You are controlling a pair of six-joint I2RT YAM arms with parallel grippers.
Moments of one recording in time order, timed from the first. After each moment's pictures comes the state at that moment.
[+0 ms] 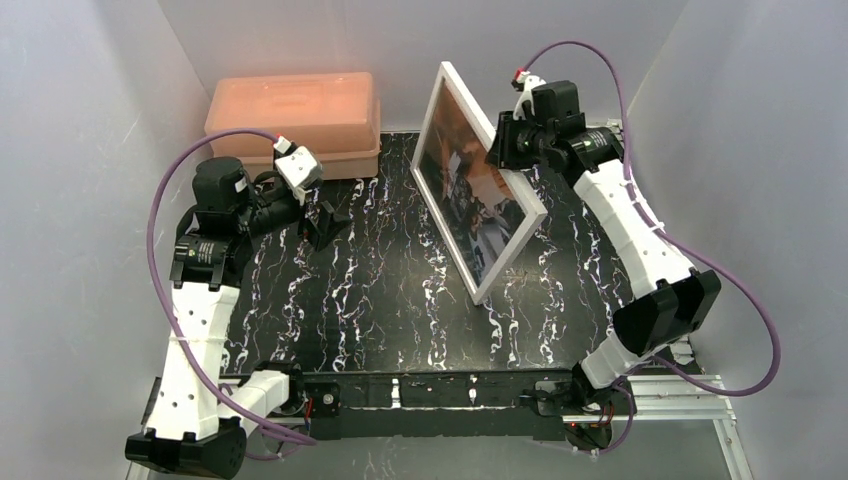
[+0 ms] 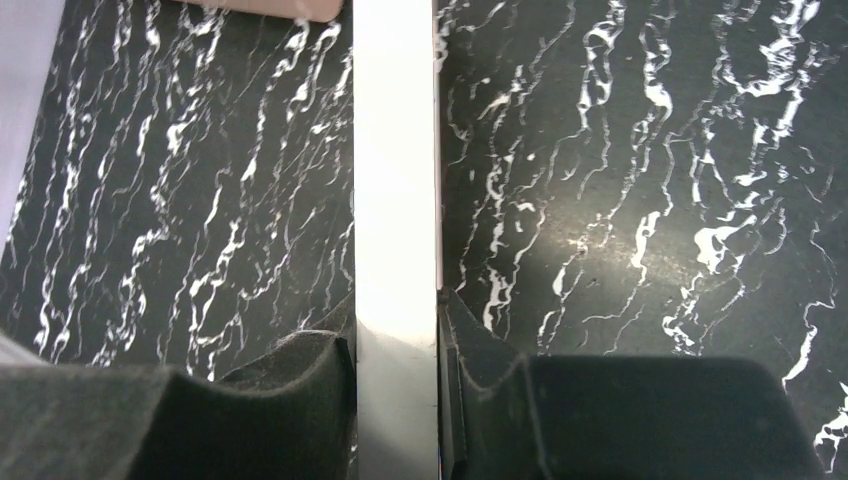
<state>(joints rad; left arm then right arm) -0.09 0.98 1.32 -0.74 0.74 0.43 0.44 1.61 1.82 -0.84 -0.18 0.26</state>
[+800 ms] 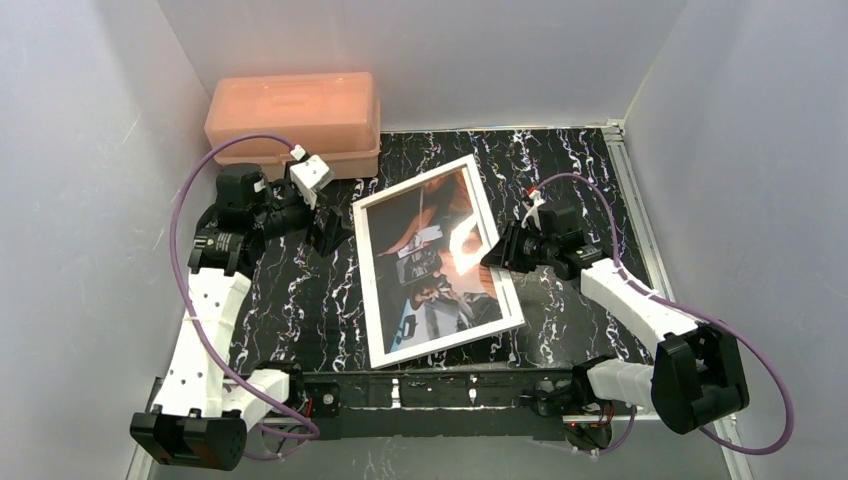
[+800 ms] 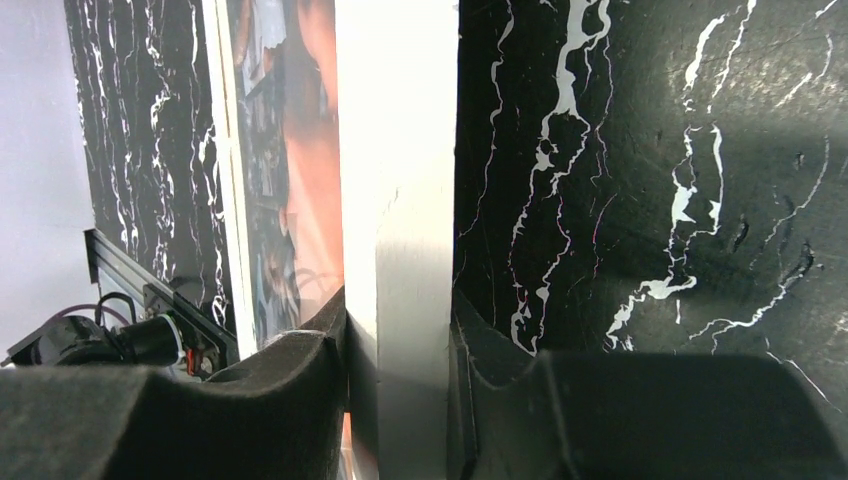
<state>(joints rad) -0.09 1.02 1.20 -0.73 0.69 0.42 0.40 1.20 0.74 -0.29 -0.38 0.57</state>
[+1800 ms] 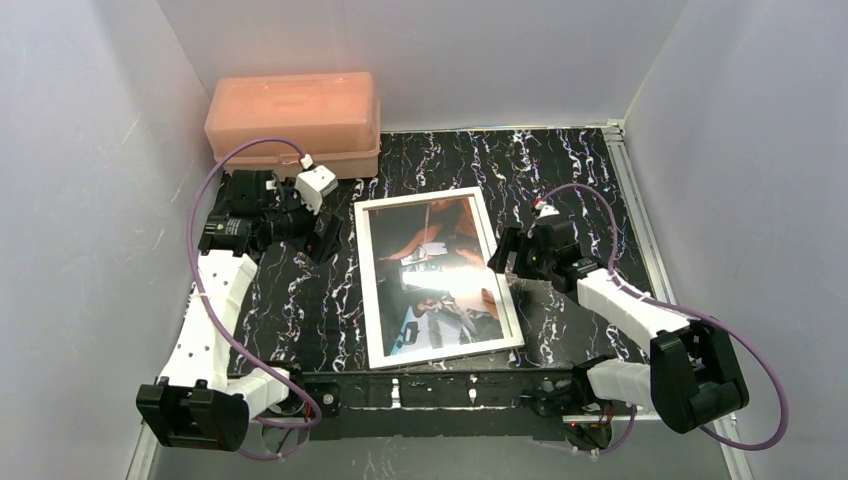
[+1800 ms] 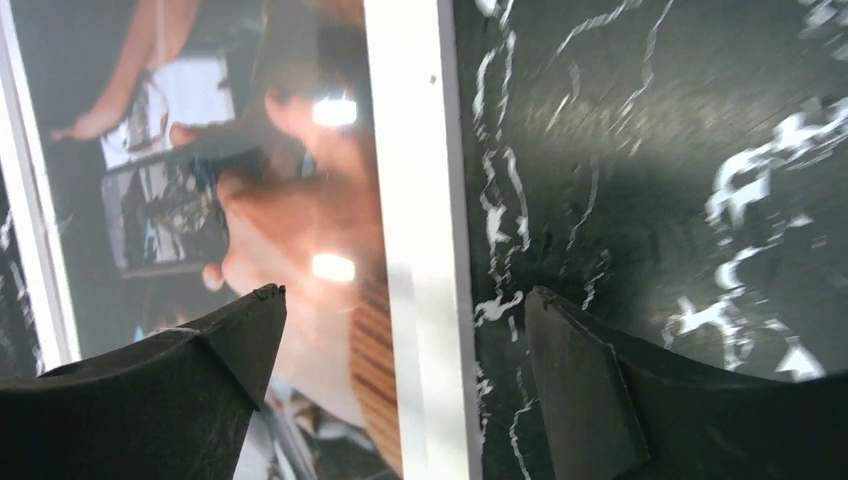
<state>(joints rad) -0.08 1.11 1.19 -0.90 0.50 0.49 0.40 1.20 0.58 -0.14 -0.13 0.51</state>
